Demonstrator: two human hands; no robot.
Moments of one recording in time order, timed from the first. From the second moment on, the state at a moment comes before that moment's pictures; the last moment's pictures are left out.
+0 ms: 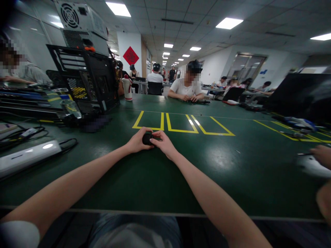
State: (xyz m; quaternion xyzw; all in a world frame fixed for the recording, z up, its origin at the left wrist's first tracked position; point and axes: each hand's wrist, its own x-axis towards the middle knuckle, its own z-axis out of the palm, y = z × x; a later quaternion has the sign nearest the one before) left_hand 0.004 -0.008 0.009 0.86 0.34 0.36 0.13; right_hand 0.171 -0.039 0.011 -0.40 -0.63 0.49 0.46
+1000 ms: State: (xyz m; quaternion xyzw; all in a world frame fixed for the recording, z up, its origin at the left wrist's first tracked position) left_hand 0.003 -0.009 0.011 0.86 0.33 0.36 0.14; right_hand 0.173 -0.035 0.008 -0.39 -0.63 0.50 0.45
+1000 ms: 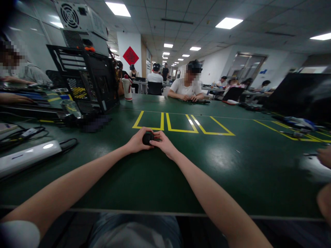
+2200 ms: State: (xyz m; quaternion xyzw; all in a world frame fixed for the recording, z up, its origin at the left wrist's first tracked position) left_hand 0.003 -0.007 0.009 0.86 0.33 0.36 0.13; right_hand 0.172 -0.030 0.005 -0.40 -0.60 0.52 0.46
